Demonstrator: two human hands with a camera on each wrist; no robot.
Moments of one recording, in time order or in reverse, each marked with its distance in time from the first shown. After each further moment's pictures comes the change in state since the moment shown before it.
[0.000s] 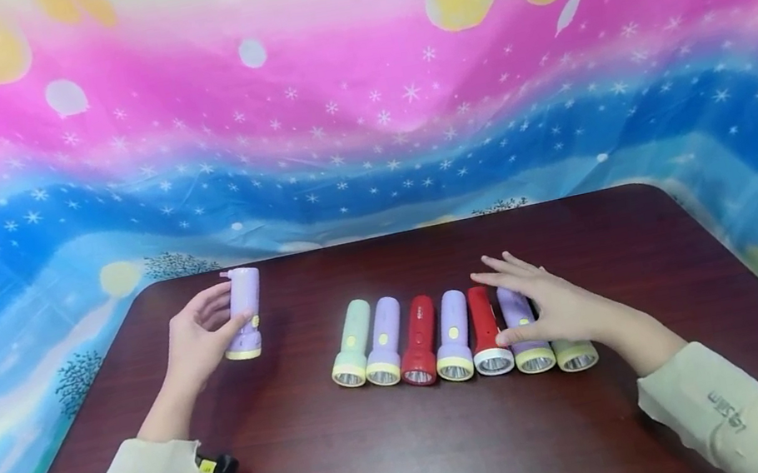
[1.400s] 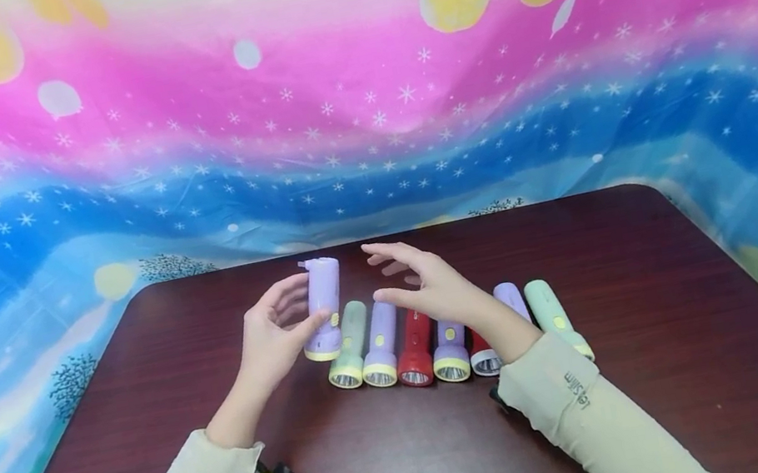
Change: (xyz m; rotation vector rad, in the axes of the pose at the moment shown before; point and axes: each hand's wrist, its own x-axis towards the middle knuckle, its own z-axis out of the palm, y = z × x) left_hand -0.027 0.059 0.084 -0.241 -0.128 0.111; right_hand 0.101 -0.083 0.033 0.418 0.112 -0.073
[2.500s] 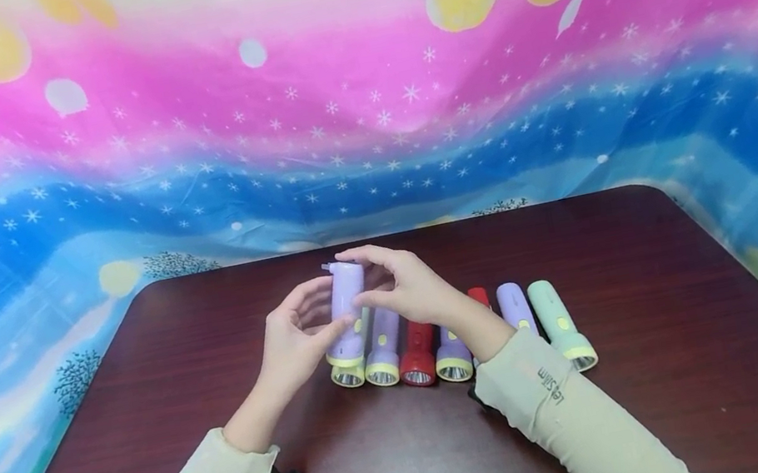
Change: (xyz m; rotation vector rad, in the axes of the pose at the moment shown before) left_hand -0.010 0.009 0.019 -0.041 -0.064 0.025; right_hand 0.022 -0.016 0.021 0.091 -0.014 -0.096
